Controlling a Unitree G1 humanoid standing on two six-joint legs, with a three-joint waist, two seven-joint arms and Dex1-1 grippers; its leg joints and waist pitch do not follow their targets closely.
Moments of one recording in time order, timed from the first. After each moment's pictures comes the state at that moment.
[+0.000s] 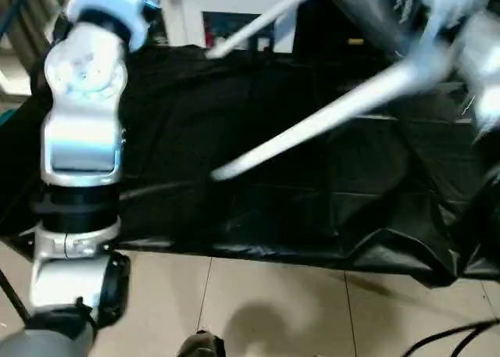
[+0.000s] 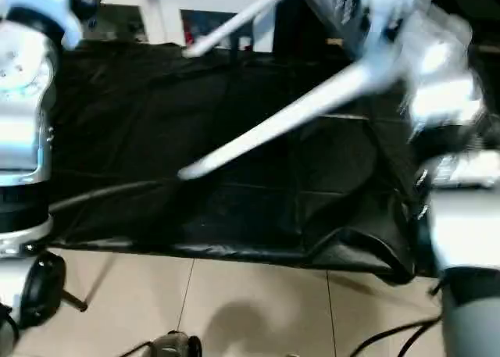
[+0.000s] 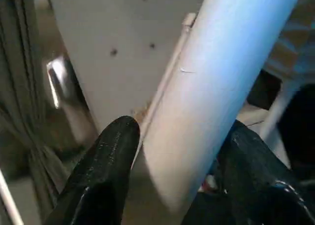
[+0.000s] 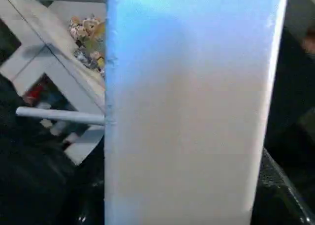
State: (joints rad) left arm -0.86 0.27 0.18 -0.02 0.17 0.42 -0.17; right arm -1.32 -0.60 0.10 0.95 -0.20 -0.20 0.39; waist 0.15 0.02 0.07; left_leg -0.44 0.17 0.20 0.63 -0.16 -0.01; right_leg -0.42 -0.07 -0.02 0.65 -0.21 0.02
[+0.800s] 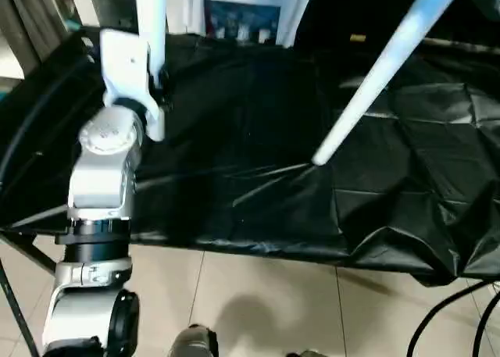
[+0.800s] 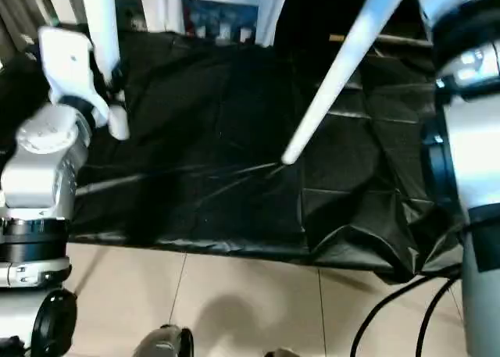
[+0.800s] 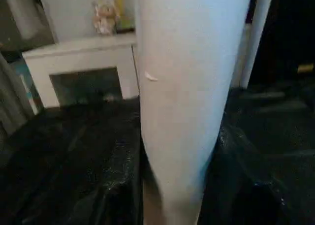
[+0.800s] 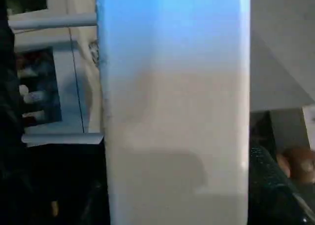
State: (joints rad) left arm -0.68 0.25 0.18 0.19 0.05 0.39 -0.17; right arm -1.70 -0.56 0.35 1.23 -0.50 -0.38 0.42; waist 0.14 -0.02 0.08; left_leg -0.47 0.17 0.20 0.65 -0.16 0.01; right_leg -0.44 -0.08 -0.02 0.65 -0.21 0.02
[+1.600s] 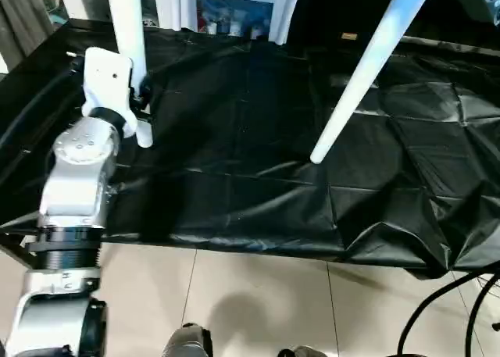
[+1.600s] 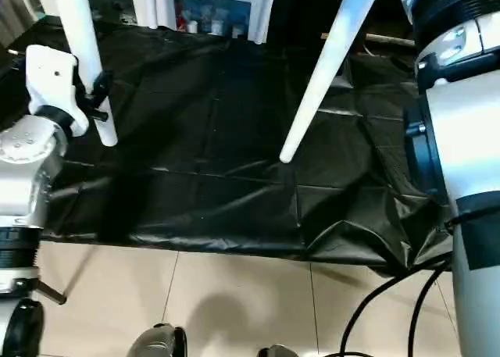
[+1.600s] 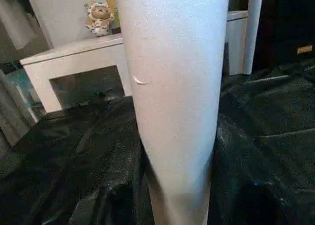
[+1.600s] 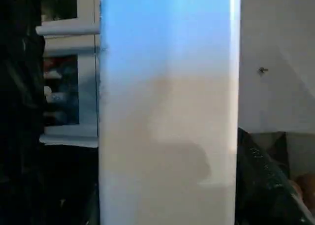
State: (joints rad) left arm -0.64 0.41 0.15 0.25 -0.01 0.30 -0.24; right arm -1.77 -0.52 0.36 1.24 -0.49 -0.37 0.55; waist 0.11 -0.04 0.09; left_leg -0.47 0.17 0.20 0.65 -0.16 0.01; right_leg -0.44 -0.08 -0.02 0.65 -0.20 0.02
